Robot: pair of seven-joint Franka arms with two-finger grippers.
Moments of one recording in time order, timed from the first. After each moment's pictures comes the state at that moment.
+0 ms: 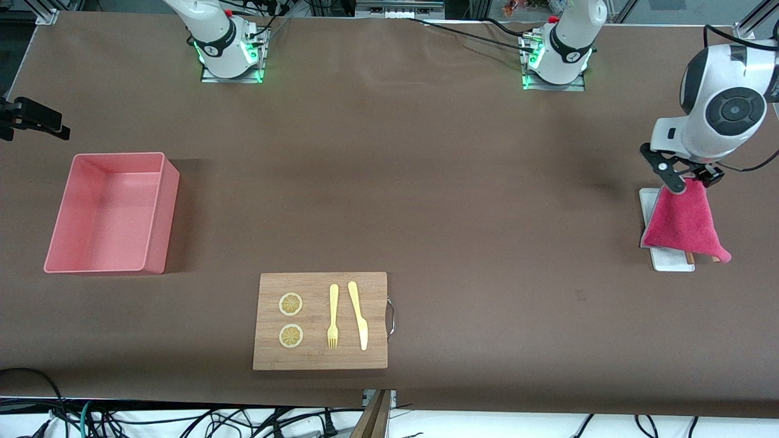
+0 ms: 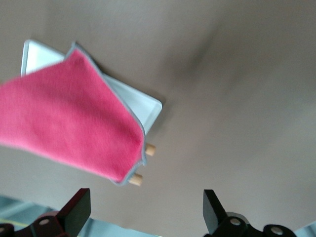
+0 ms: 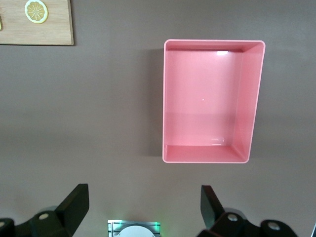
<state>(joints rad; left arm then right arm) 0.13 -0.04 0.00 -2.29 0.54 2.05 0.98 -0.05 0.09 -0.04 -1.44 -0.02 1.40 -0.13</state>
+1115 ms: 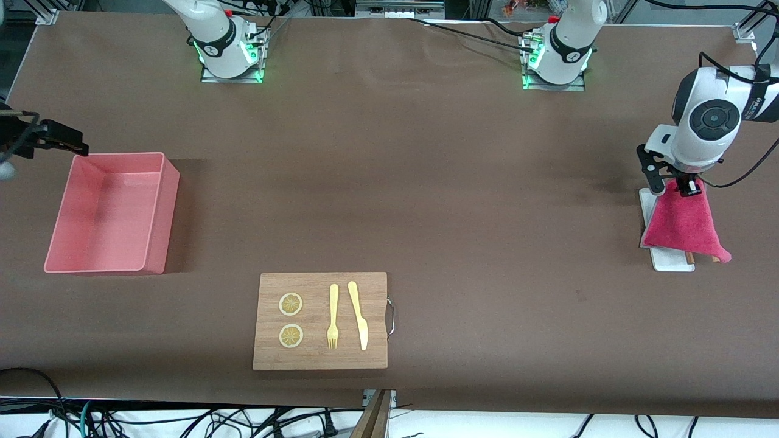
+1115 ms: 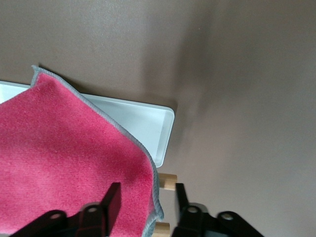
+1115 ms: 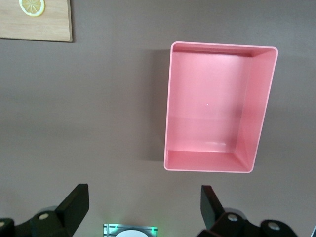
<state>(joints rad) 0.27 0.06 0.00 -2.41 0.70 2.38 1.11 -0.02 0.15 -0.03 -1.44 -0.04 1.43 -0.13</state>
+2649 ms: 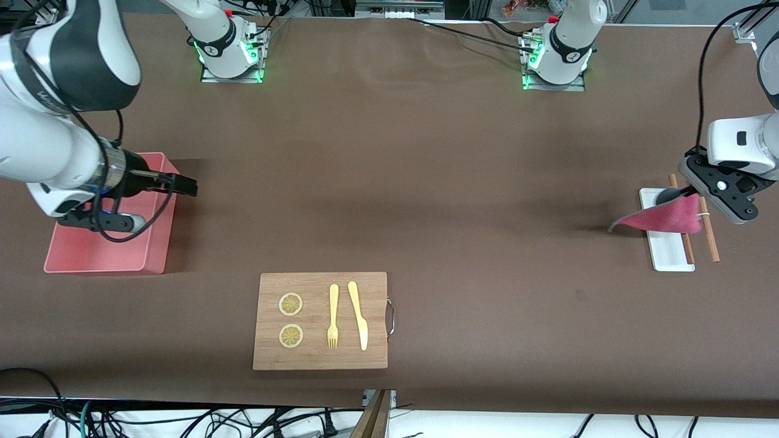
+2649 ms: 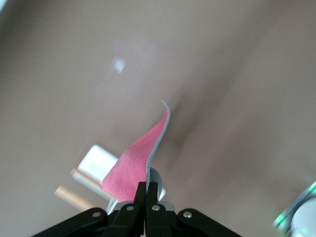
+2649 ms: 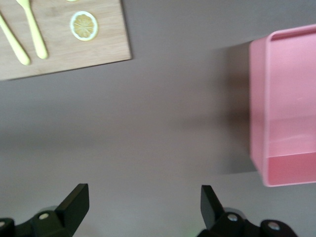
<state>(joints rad) 0.14 0.14 -0.12 -1.62 0.02 1.69 0.90 0.20 0.30 -0.02 -1.44 0.12 1.57 0.33</state>
